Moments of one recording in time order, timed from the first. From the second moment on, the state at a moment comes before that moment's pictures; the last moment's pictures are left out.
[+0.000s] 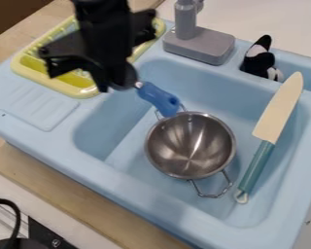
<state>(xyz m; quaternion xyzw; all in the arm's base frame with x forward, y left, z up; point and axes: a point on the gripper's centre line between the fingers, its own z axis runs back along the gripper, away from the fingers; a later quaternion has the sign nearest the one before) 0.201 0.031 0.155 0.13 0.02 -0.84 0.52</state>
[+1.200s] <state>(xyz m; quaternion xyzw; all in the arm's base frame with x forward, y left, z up) 0.155 0.143 0.123 0.08 -0.09 -0.77 0.63</state>
